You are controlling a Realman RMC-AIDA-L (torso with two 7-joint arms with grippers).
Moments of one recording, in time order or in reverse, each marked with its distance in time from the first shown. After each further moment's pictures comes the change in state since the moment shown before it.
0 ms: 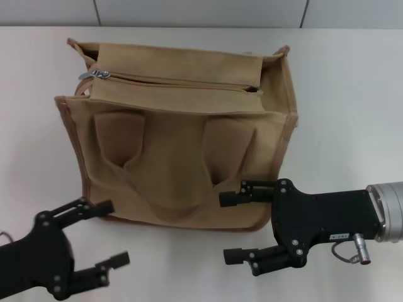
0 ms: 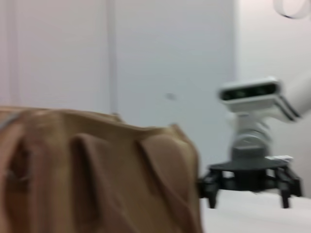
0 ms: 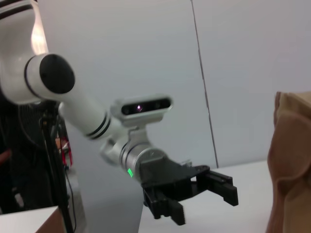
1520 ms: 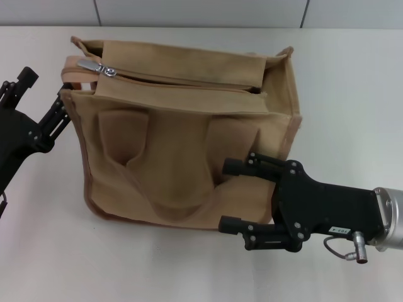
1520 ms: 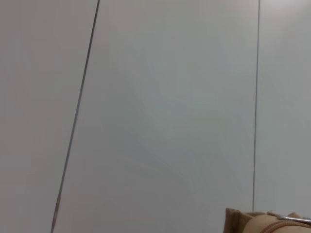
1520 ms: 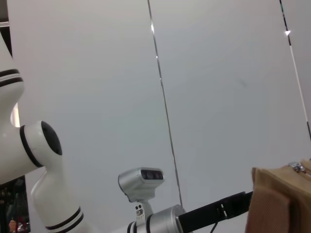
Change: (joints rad) left arm -0.103 -0.015 -0.628 -0.401 -0.090 -0.246 0.168; right arm 0.012 0.006 0.004 0.263 0.241 -0.059 -0.230
